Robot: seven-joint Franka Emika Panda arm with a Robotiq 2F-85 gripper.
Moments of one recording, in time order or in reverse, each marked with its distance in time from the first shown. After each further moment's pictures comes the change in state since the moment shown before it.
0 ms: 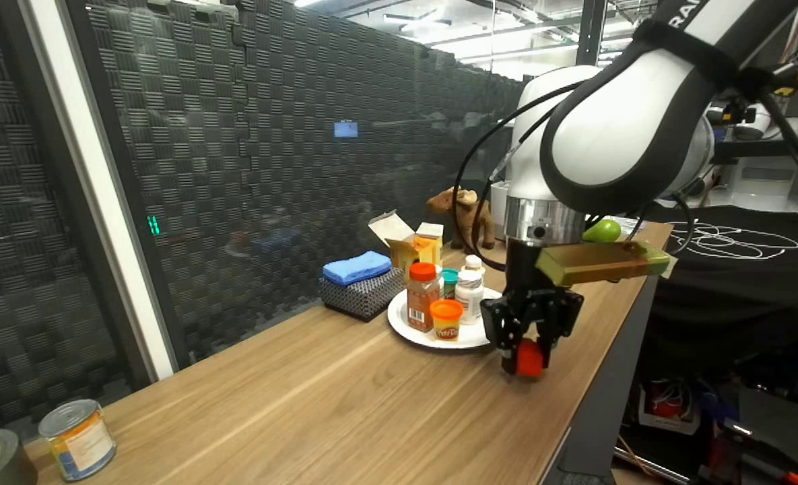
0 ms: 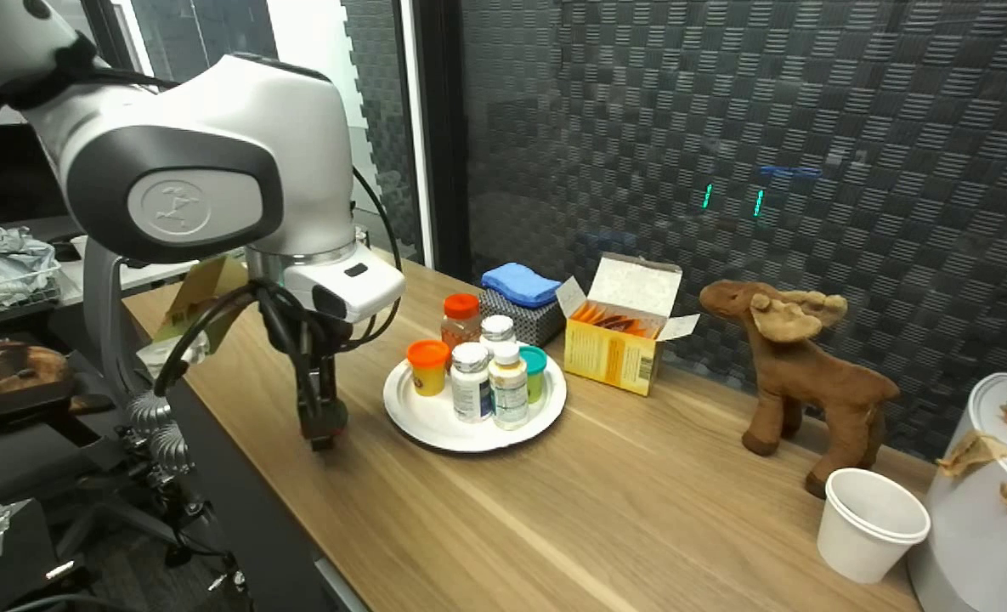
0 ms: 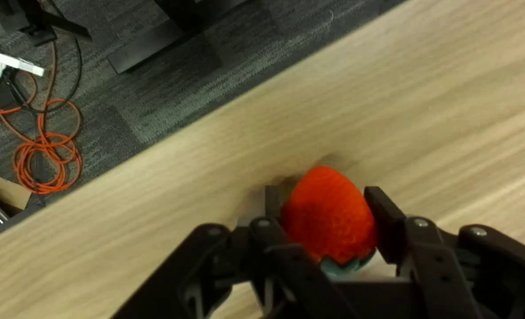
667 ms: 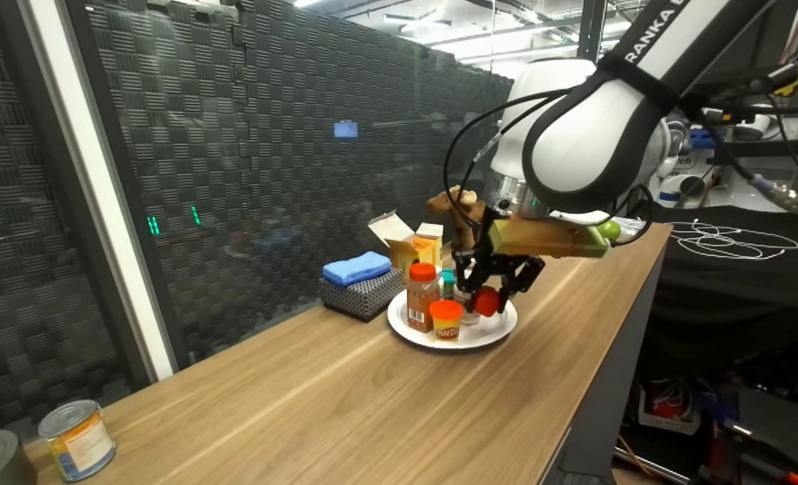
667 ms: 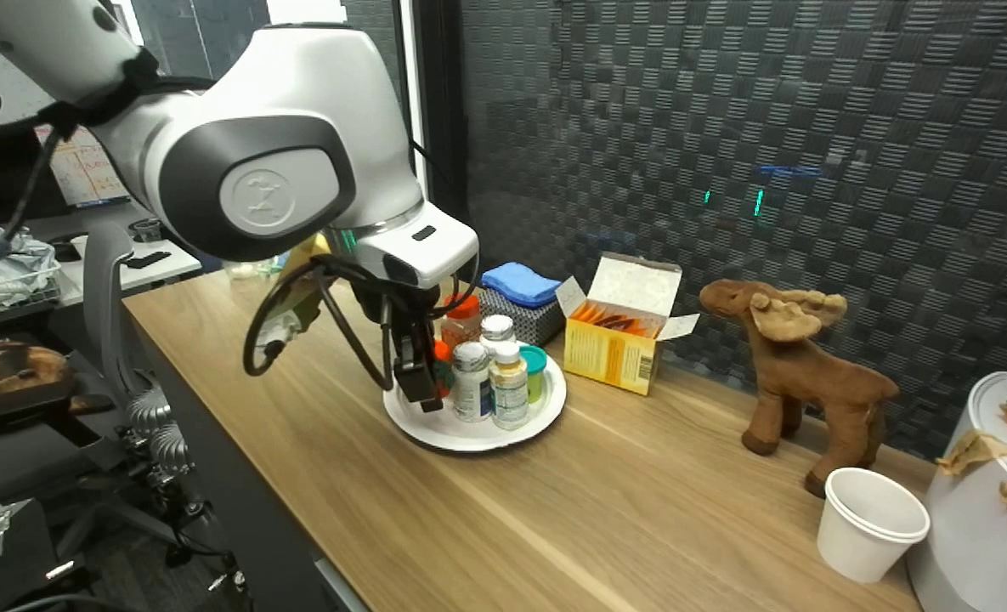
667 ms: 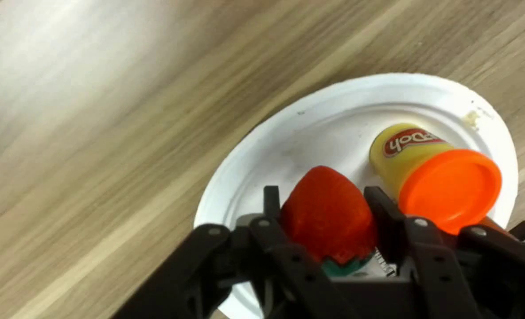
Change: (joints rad) arm -0.011 0.086 -0.090 0.115 -0.168 0.215 0.239
